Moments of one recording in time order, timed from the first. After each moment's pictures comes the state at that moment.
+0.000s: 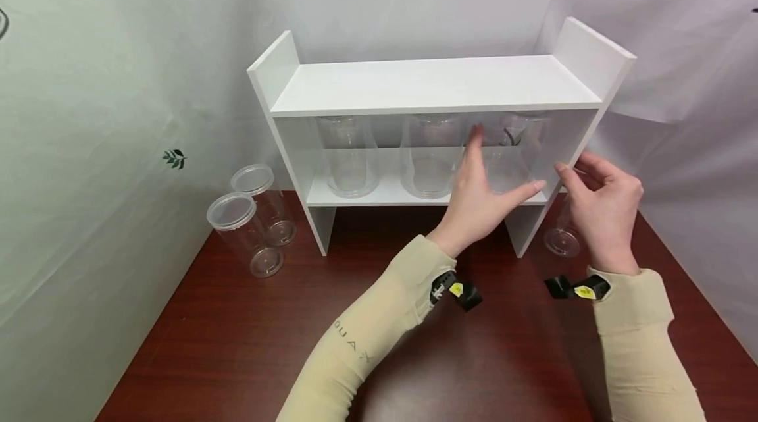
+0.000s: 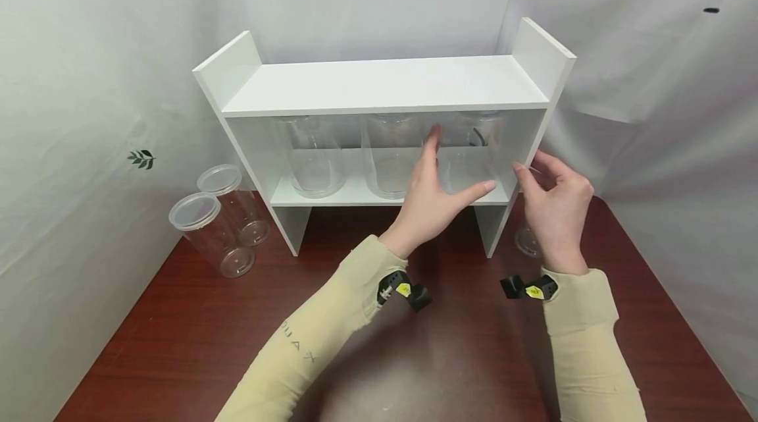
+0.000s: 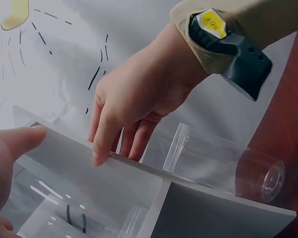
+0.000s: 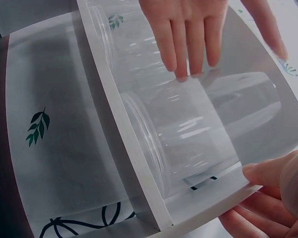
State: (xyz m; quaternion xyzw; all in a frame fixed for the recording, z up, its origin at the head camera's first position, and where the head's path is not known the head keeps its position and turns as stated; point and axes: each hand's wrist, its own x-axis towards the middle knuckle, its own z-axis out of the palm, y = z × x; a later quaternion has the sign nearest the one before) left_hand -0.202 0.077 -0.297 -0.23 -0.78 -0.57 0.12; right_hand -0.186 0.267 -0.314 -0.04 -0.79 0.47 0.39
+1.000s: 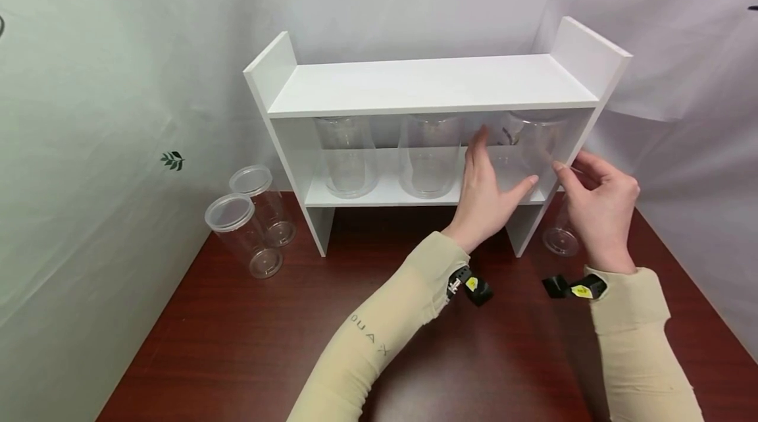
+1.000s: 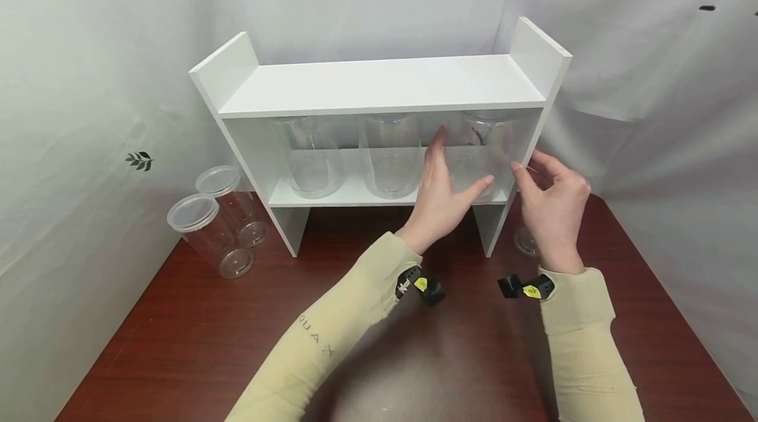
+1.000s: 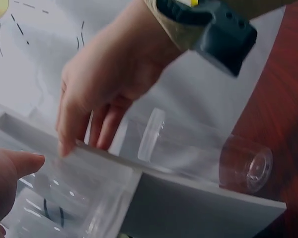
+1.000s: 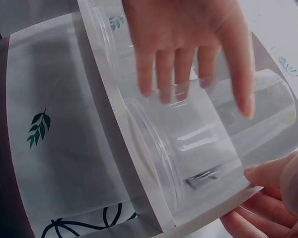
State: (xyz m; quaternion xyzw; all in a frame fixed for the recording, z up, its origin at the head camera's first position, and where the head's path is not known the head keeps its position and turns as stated) left_hand -0.213 0.101 -0.308 -0.24 -0.81 -0.50 0.20; right_hand -0.188 0.268 -0.317 -0.04 -0.79 0.46 0.40
